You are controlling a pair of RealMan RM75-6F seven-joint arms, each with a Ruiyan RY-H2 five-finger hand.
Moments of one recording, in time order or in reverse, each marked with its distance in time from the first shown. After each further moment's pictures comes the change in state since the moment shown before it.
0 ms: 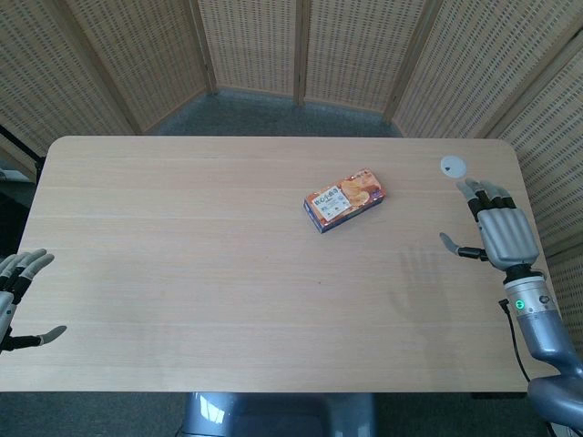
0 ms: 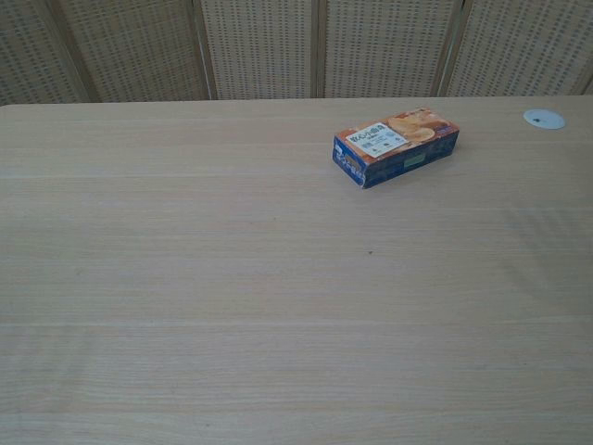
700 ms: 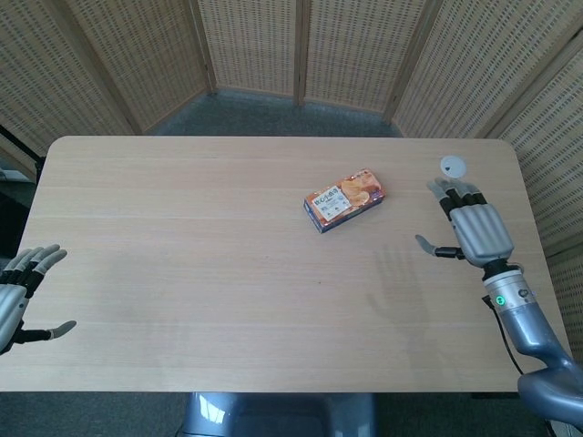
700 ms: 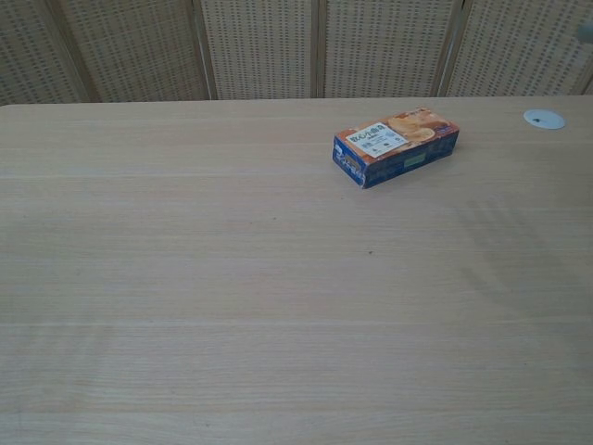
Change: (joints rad) left arm -0.027 -0.017 -0.012 0.020 0.013 -0.029 -0.014; right arm 0.070 0.009 0.023 -0.072 -0.014 -0.081 -0.038
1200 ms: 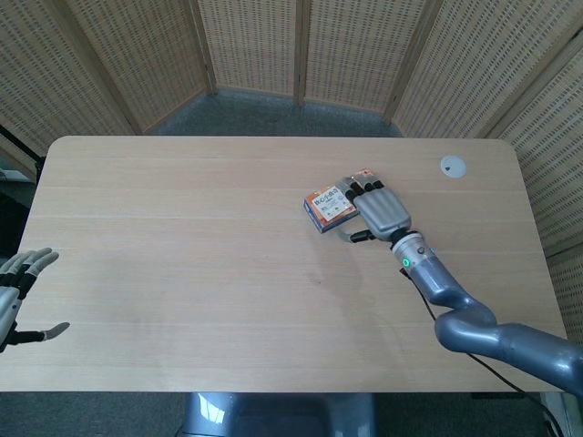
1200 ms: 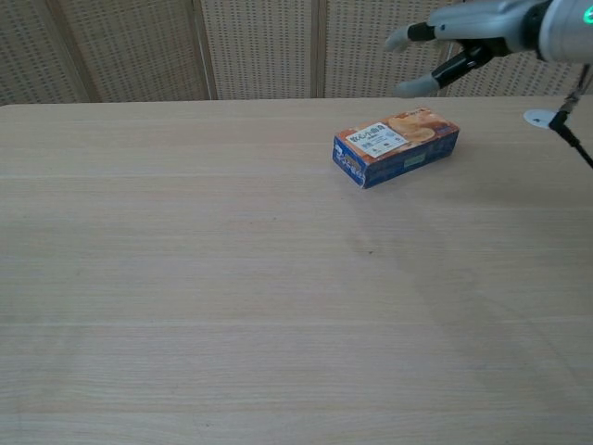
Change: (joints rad) left arm 0.008 -0.013 0.006 0.048 -0.030 -0.016 -0.036; right arm 0.351 -0.296 0.047 0.251 0.224 -0.335 -0.171
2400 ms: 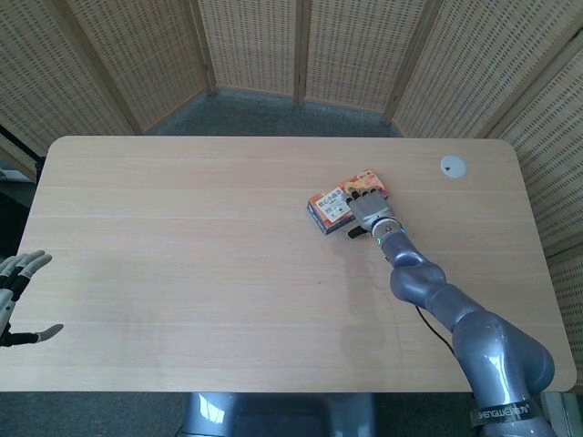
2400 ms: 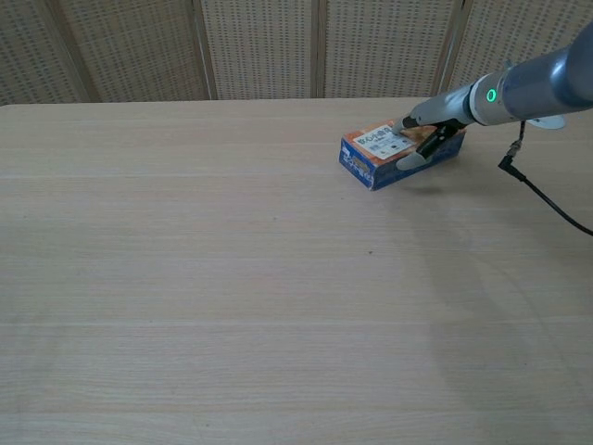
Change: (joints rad) left arm 0.005 -0.006 0.000 0.036 -0.001 -0.011 -0.026; right arm 0.275 -0.341 -0.299 0.676 0.368 -0.398 -0.082
